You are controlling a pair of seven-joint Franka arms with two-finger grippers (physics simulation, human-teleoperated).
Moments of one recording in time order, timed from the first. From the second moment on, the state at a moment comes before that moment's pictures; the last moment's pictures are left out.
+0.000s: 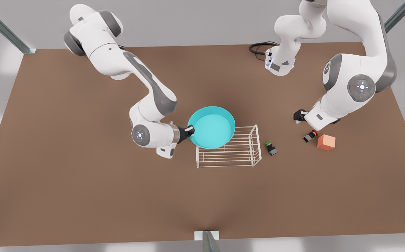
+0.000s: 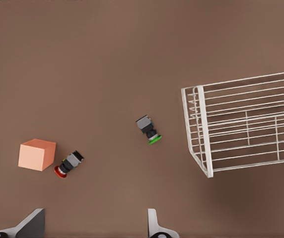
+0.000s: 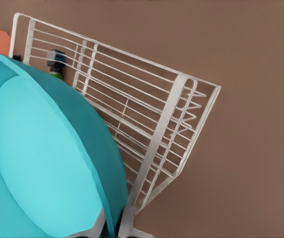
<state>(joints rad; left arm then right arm) -0.11 0.14 -0.09 -1.58 0.04 1.58 -0.05 0.40 0.62 0.20 -1.31 0.46 1.88 0.00</state>
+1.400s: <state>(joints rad) 0.08 -0.06 -0.07 -2.16 -0.09 1.92 0.47 0.44 0.04 -0.41 -1.91 0.06 1.81 0.10</state>
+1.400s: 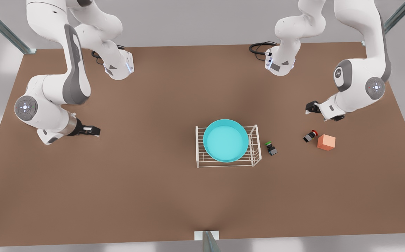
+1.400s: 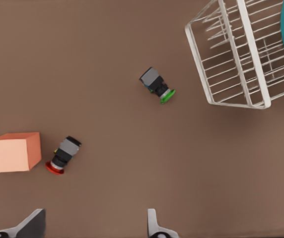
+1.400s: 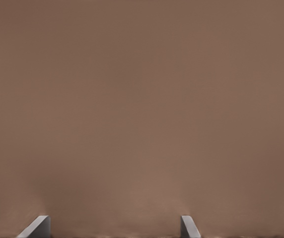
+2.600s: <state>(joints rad) 0.21 0.22 -0.06 -2.30 -0.11 2.39 1.35 0.43 0.00 -0.49 -1.94 -0.09 1.84 -0.12</state>
